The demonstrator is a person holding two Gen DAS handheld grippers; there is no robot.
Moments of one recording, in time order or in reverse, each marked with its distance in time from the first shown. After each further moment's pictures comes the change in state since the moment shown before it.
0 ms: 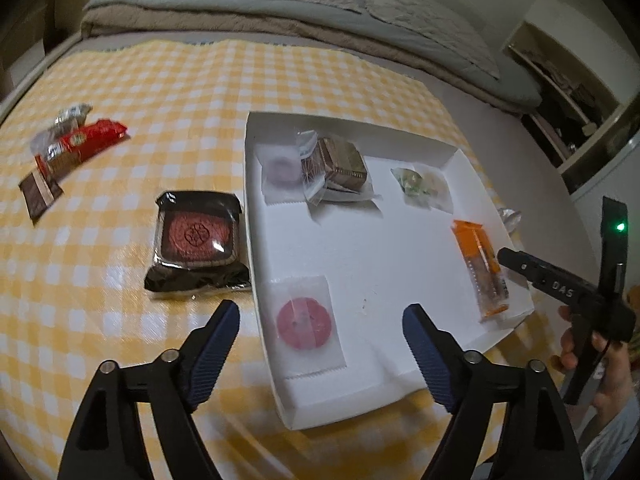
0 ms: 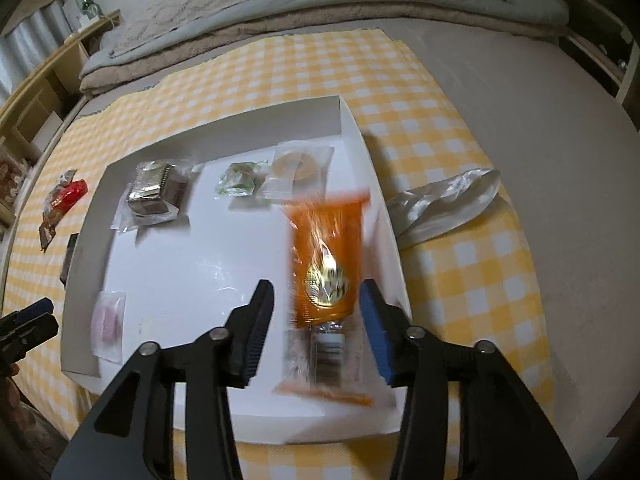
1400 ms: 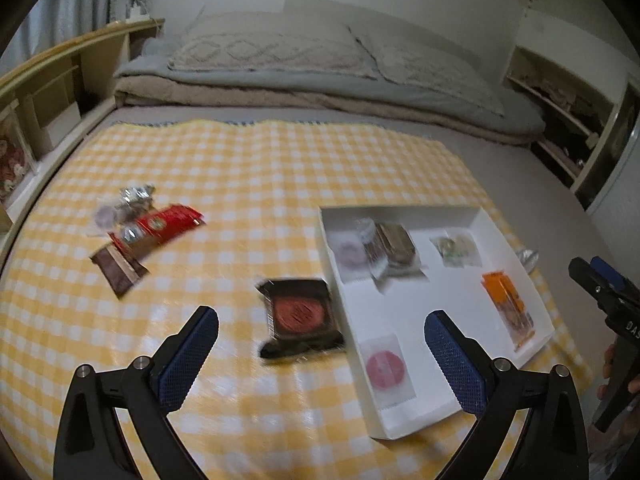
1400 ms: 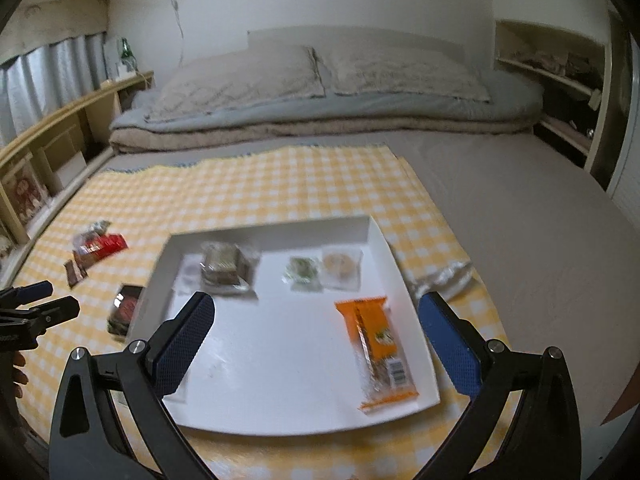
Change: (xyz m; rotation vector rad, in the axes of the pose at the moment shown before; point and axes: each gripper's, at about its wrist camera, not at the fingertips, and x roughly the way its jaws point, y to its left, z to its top) left arm -0.096 0.054 0.002 0.089 -0.223 0.089; right arm -0.102 0.073 -0.014 -0.066 -0.384 -0.053
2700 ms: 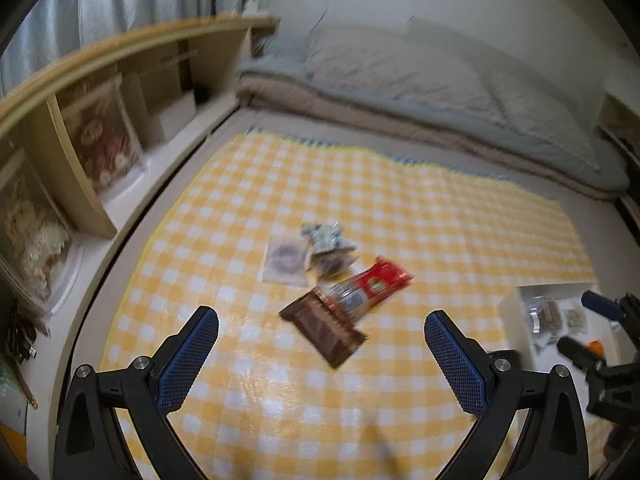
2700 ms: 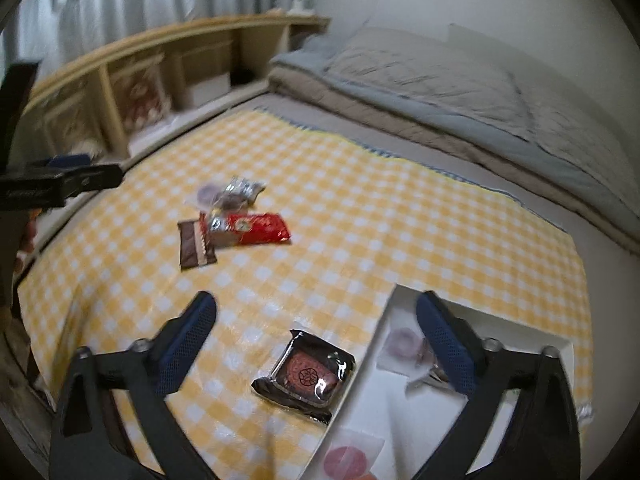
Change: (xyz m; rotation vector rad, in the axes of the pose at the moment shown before) left arm -0.008 0.201 0.063 -0.142 0.001 0.268; right arm 0.087 0.253 0.044 -0.457 0.116 0.366
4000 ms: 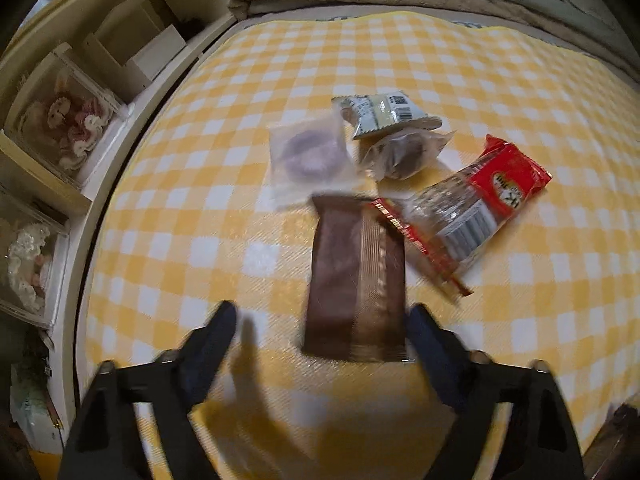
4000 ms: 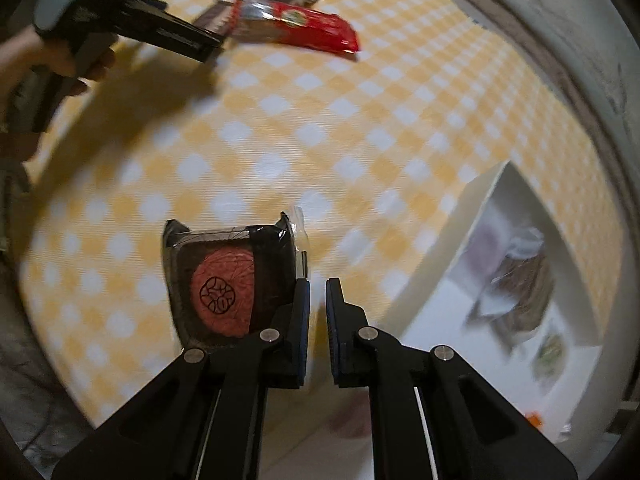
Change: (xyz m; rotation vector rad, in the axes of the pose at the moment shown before) left arm 0.224 -0.025 -0.004 0.164 0.271 0.261; right arm 0.083 0.025 -0.071 -0.218 0.534 0.110
